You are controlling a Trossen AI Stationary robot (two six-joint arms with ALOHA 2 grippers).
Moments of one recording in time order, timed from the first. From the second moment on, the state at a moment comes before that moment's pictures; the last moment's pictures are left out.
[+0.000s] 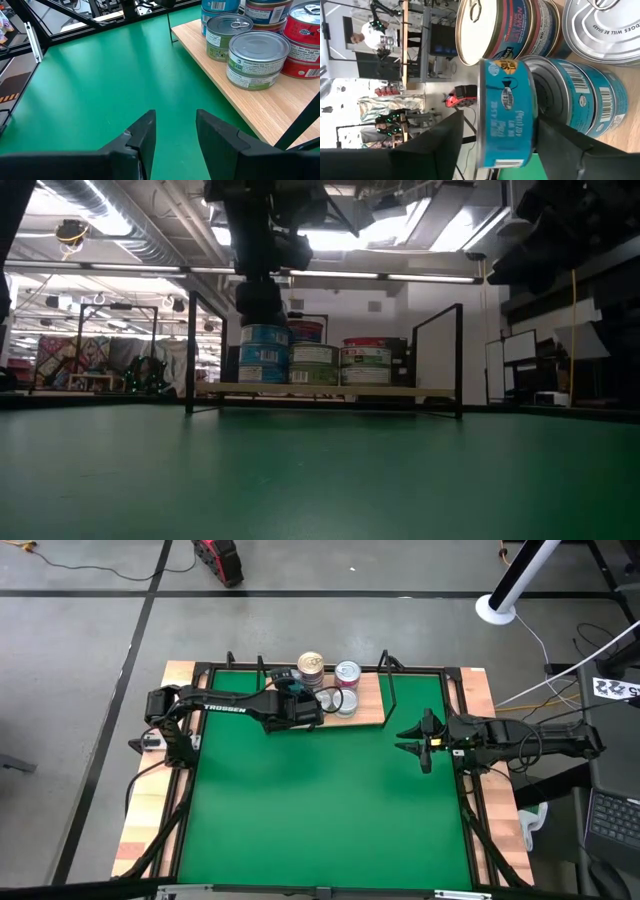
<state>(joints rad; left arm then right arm) 0.14 1.77 1.40 -0.92 -1.05 0.10 0.02 0.53 0.45 -0.34 0.11 0.26</state>
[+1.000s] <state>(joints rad) 0.10 1.78 1.40 -1.04 -0.96 0.21 0.02 0.53 0.45 -0.37 0.03 0.26</state>
